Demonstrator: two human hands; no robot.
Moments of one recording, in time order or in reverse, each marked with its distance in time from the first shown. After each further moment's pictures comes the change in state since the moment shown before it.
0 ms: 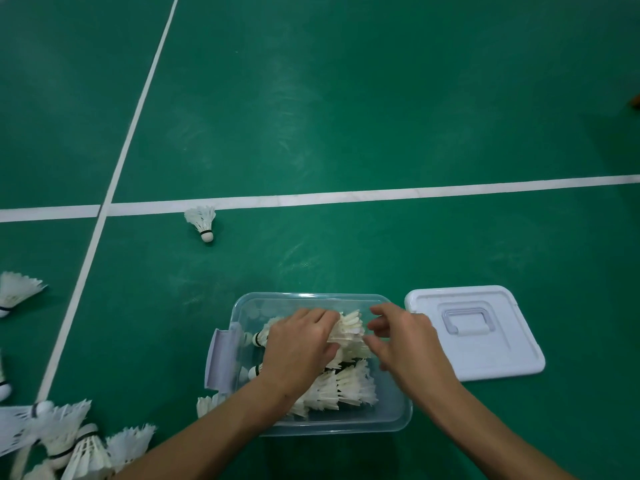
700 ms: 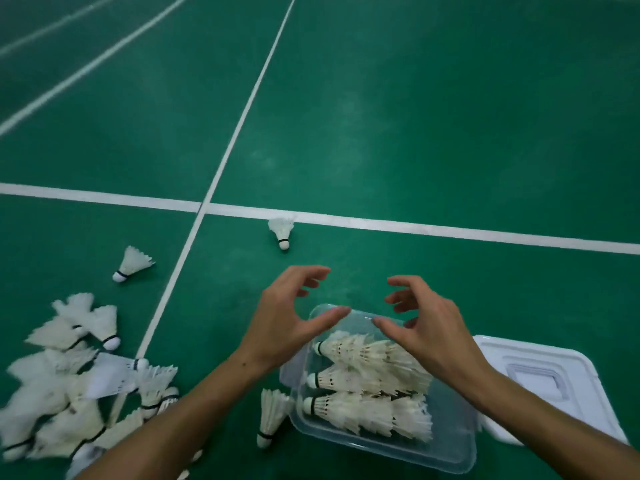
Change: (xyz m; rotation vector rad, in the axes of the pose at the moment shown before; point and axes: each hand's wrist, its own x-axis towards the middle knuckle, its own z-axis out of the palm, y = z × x) left_hand -0.029 -0.081 -0.119 -0.675 0.338 -0.224; right_hand 0.032 -0.086 -0.019 0.088 -0.031 -0.363
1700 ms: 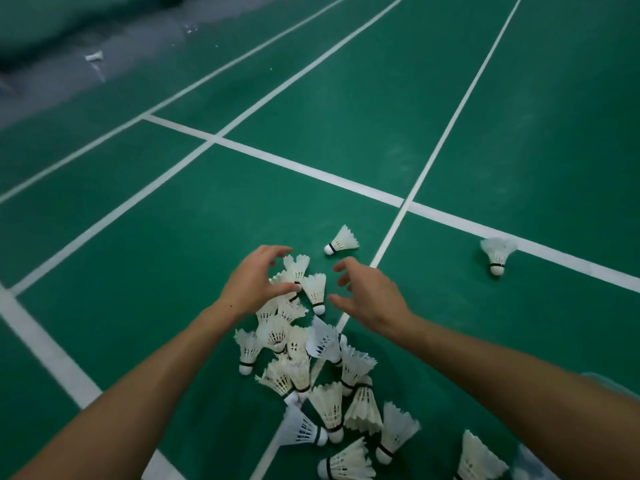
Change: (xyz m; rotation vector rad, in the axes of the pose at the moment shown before) left_hand -0.131 -0.210 -0.336 0.550 0.163 -0.529; right_hand 0.095 -0.290 0.310 -0.056 -0.424 -0.530
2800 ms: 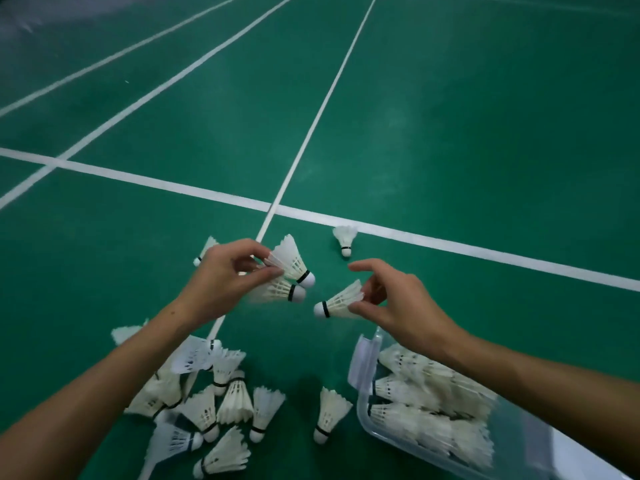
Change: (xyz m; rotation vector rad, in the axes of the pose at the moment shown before) left_hand -0.010 0.227 0.029 -0.531 -0.124 0.352; right_hand -0.205 0.099 -0.184 0.177 0.194 0.209
